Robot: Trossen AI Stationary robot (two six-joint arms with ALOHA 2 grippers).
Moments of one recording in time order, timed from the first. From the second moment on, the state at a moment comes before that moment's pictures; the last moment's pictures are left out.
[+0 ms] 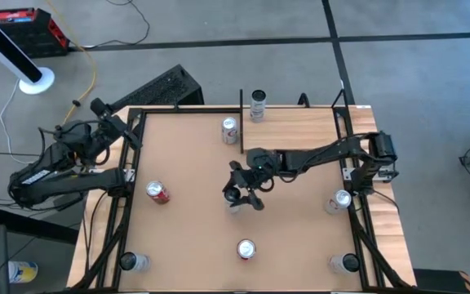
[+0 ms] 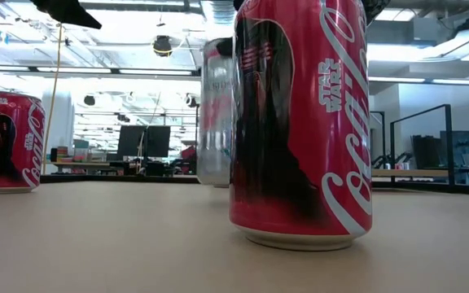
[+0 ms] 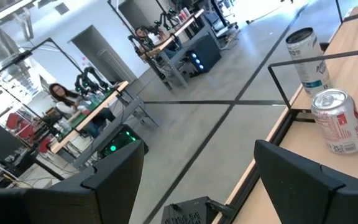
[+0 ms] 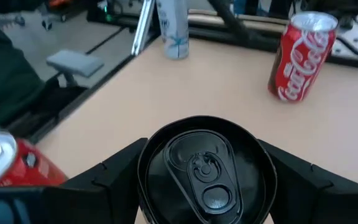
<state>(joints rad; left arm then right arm) 0.33 0.38 0.80 -0.45 -0.66 0.58 -0.01 1.74 1.09 0.21 -0.47 -0.16</state>
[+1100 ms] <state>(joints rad) 0.33 0.38 0.80 -0.45 -0.65 0.58 0.02 1.74 1.16 0.12 -0.34 -0.18</state>
